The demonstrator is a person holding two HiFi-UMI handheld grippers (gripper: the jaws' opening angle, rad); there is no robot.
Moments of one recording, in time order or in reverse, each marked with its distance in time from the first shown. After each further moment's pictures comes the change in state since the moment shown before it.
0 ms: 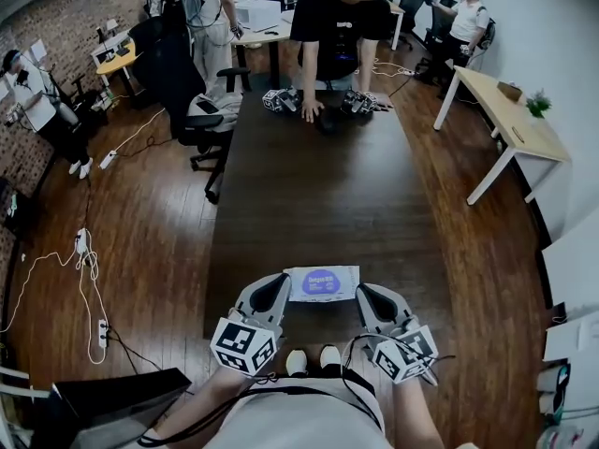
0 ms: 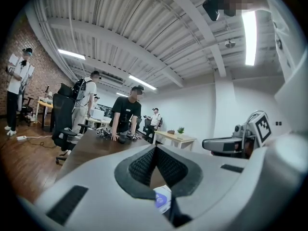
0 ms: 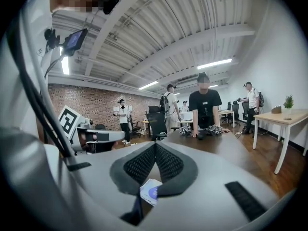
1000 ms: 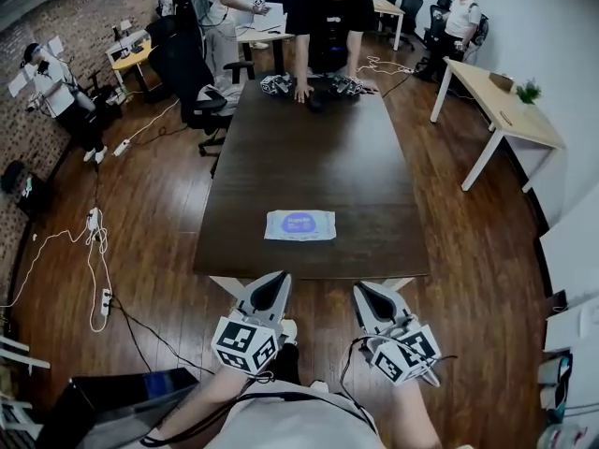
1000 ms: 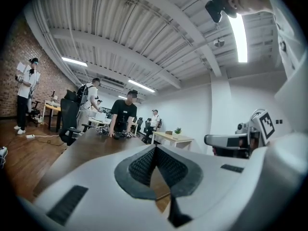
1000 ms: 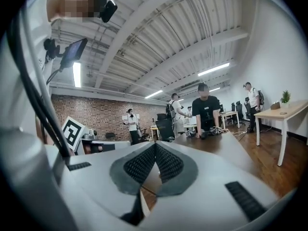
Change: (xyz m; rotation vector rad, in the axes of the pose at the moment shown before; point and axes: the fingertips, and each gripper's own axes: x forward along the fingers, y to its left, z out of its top) left arm -0.112 -0.191 -0.038 0.009 -0.026 0.050; right arm -0.215 0.058 -0.015 0.042 -0.099 0.079
